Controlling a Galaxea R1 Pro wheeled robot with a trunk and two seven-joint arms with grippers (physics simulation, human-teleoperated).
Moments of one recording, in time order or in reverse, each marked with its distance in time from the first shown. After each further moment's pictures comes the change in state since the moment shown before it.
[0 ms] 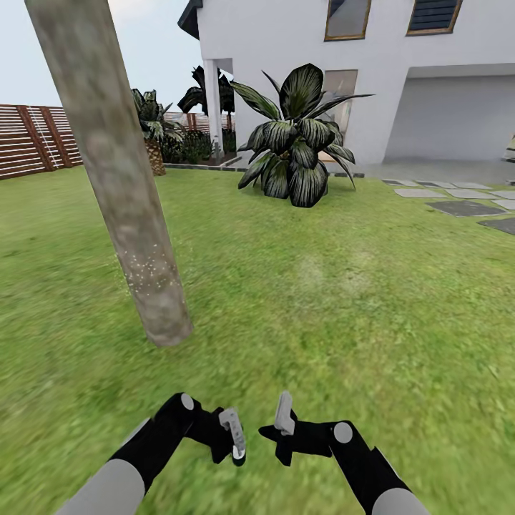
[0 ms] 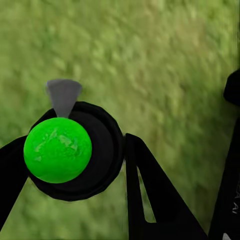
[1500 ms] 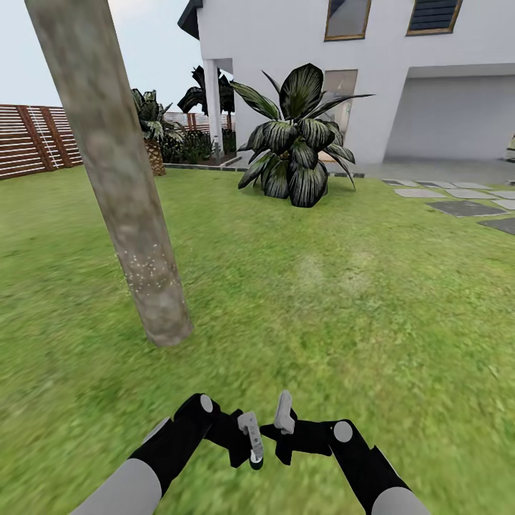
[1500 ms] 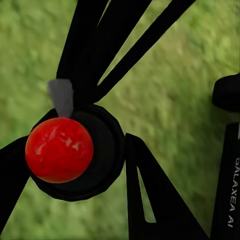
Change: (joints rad) left arm -0.006 -0.063 -0.080 0.000 0.001 0.001 0.013; right arm -0.003 0.000 0.000 -0.002 0.000 0.000 0.000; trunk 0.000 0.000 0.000
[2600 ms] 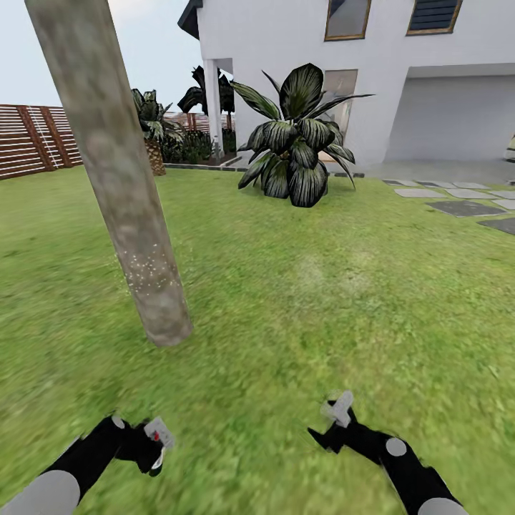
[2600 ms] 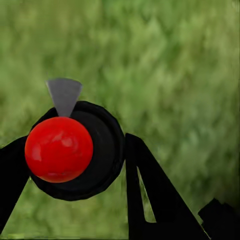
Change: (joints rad) left arm 0.004 0.293 0.281 0.246 0.033 0.002 0.268; right arm 0.007 -0.141 -0.287 0.118 -0.003 -0.003 -0.240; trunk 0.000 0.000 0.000
